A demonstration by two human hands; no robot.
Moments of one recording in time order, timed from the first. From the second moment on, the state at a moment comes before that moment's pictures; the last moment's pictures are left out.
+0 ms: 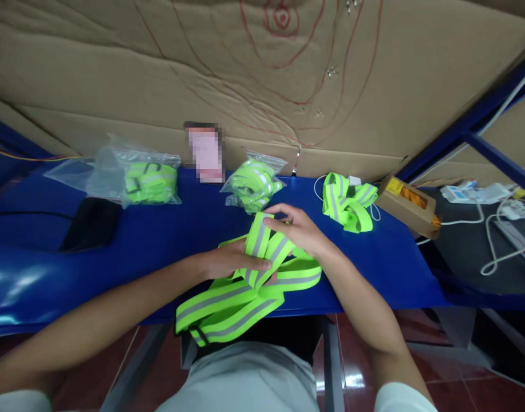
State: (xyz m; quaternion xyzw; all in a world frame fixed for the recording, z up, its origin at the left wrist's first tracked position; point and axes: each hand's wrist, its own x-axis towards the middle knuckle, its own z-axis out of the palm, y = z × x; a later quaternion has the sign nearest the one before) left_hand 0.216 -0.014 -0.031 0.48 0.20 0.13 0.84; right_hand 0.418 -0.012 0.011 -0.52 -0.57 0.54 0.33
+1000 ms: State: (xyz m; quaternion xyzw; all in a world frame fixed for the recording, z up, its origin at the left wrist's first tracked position) left_hand 0.217 -0.022 -0.031 0.40 0.28 0.23 0.84; right_hand 0.399 -0.037 0.005 -0.48 -0.79 0.30 0.24
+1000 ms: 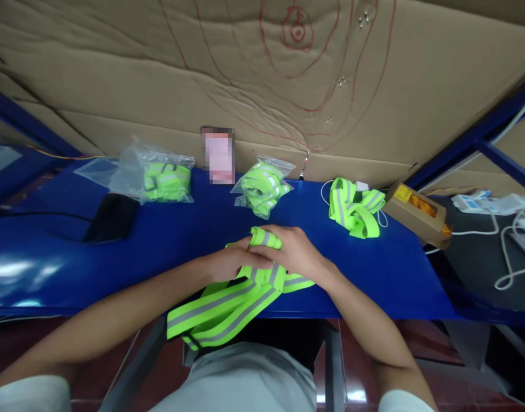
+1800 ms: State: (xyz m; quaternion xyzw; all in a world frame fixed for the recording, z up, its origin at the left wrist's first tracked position) left_hand 0.213 -0.019 -0.022 0.64 0.18 0.21 0.71; right_hand 0.410 -0.027 0.010 -0.46 -0.77 0.29 0.34
